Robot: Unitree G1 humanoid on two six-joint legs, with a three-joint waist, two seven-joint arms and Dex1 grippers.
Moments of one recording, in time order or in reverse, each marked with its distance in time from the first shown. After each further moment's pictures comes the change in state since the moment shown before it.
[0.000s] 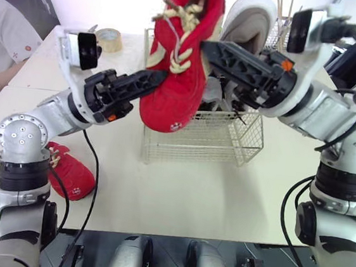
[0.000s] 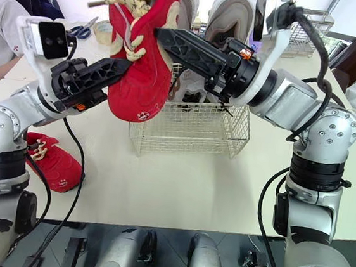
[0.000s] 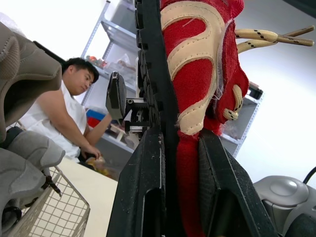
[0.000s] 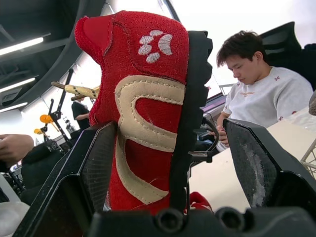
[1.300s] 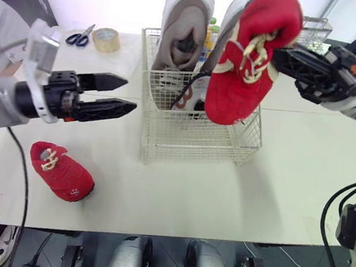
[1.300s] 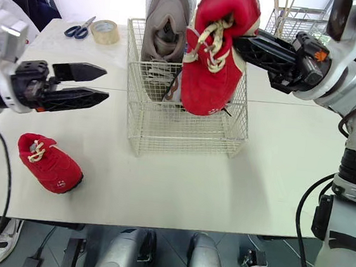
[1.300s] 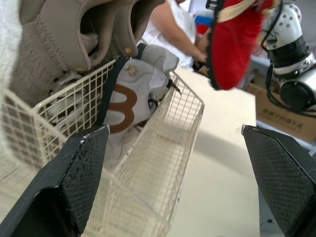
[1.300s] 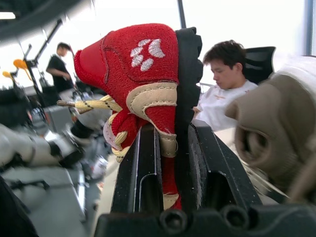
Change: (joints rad) left arm 0.128 0.471 0.124 -0.143 0.271 0.071 -0.071; right arm 0.003 -0.284 -0.018 0.310 -0.588 -0.279 0.865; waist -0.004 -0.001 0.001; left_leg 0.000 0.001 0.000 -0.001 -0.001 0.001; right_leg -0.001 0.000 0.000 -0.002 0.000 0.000
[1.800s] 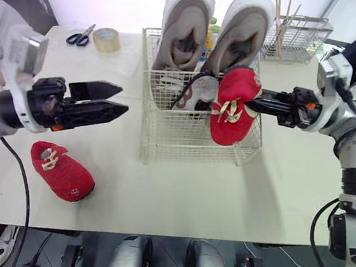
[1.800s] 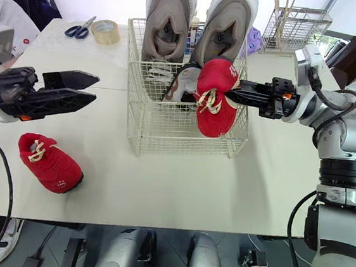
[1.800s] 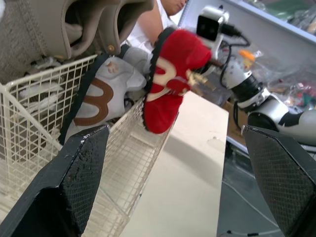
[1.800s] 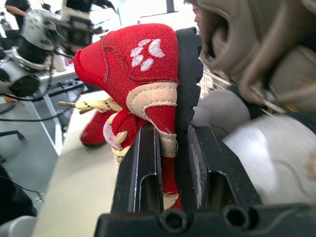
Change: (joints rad) left arm 0.068 -0.008 0.072 0.005 -0.239 0.074 0.122; right arm 0.076 0.063 0.094 0.194 -0.315 -0.272 0.205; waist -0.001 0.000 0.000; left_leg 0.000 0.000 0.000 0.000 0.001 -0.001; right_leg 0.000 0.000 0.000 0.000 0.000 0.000
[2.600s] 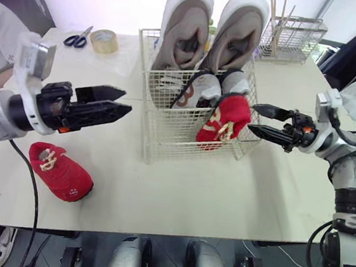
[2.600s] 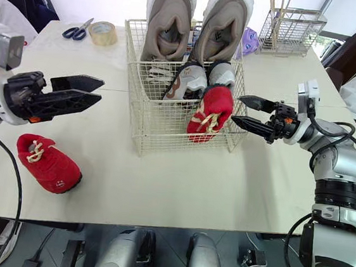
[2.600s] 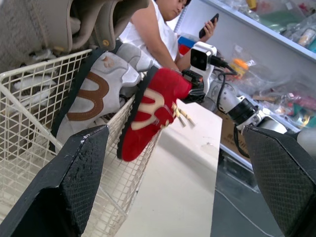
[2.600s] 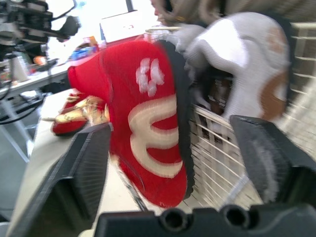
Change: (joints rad) left arm -0.002 -0.045 -0.031 0.025 0.020 -0.005 0.012; right arm 0.177 0.036 -0.105 0.043 -0.063 -0.055 -0.058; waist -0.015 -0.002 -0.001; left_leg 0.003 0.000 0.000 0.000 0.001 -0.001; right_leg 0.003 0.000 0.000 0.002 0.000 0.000
